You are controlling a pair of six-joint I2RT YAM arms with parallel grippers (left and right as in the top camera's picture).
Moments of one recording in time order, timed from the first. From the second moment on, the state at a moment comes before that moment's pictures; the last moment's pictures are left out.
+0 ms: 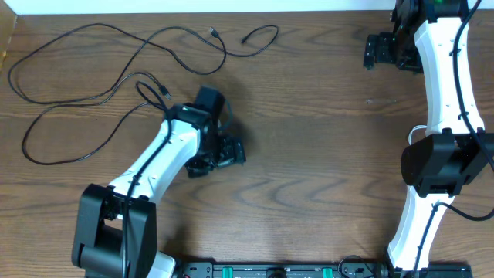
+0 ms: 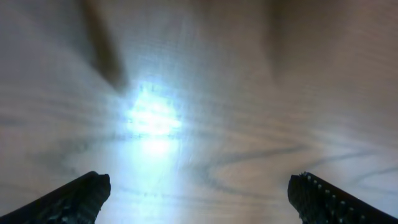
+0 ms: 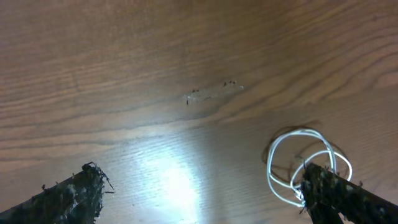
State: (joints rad) left arm -0.34 1.66 1.08 -0.99 0.24 -0.56; right arm 0.02 2.20 2.34 -1.50 0.12 0.23
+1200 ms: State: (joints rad) left arm -0.57 1.41 1.04 -1.05 -0.02 -0.50; right arm -0.40 2.11 2.18 -1.69 -0.07 0.22
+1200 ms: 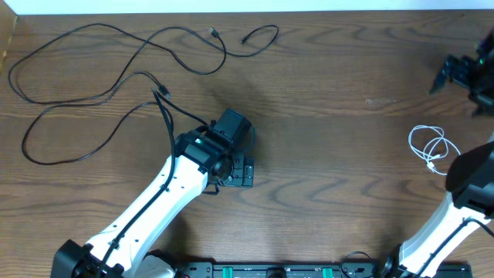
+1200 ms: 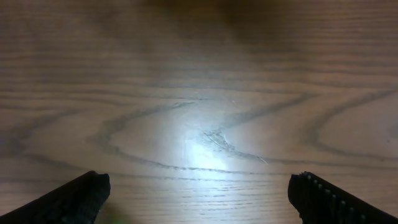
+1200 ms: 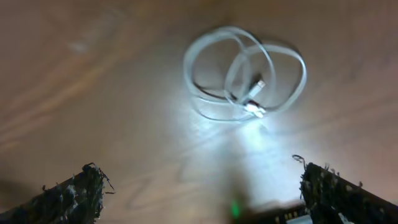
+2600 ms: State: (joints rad) left arm -0.57 1.41 1.04 -1.05 -0.04 -0.50; right arm -0.50 2.12 2.09 -1.62 -0.25 0.20
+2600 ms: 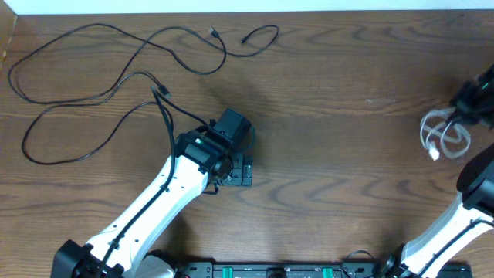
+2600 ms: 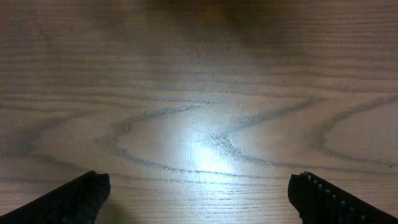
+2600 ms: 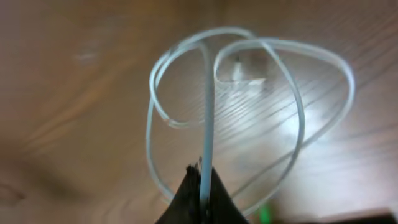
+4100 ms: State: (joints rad) left arm -0.57 1.41 1.04 -1.05 -0.04 -0.50; right arm 0.21 1.89 2.33 -1.53 -0.51 0.05
